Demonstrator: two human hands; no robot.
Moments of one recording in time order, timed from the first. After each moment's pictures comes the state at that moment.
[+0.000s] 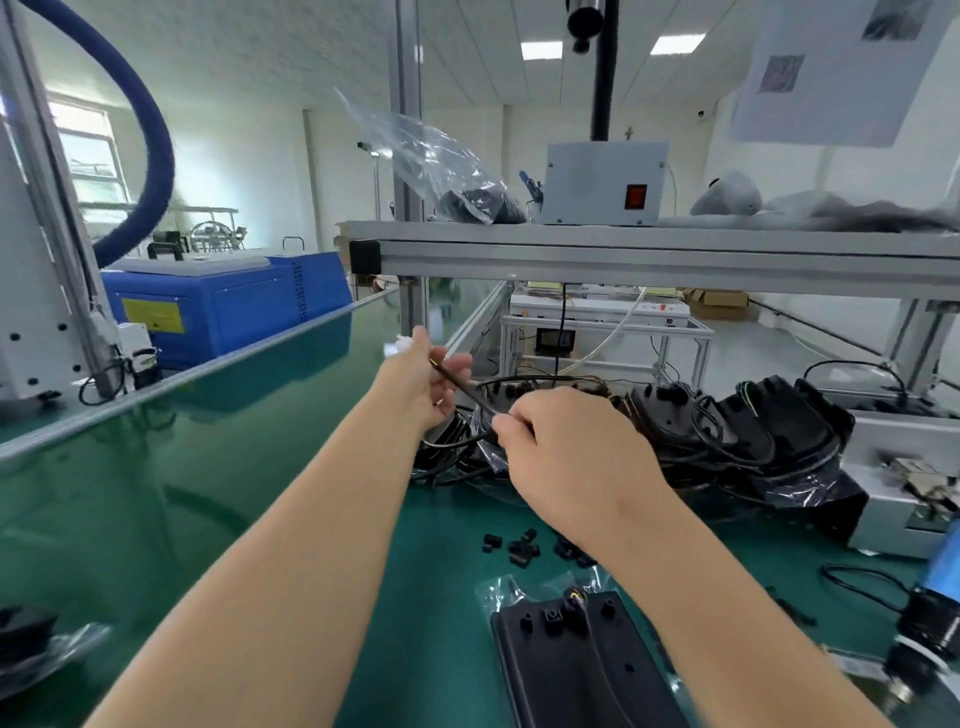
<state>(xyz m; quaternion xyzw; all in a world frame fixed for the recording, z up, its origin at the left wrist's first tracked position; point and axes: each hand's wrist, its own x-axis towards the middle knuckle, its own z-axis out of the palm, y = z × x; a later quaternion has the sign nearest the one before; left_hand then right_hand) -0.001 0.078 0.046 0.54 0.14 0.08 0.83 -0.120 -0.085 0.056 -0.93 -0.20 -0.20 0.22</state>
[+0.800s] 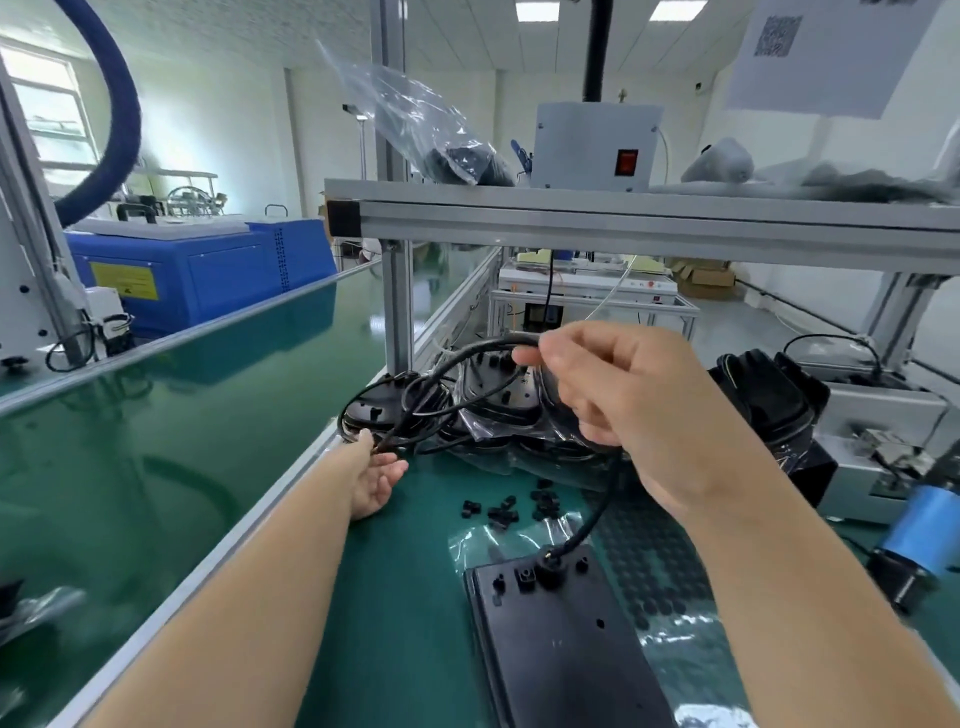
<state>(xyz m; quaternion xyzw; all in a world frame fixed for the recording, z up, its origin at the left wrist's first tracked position) 0.005 0.132 -0.090 0.52 0.32 -0.06 0.79 -0.129 -0.135 0.067 -0.74 -0.30 -0.08 0.60</state>
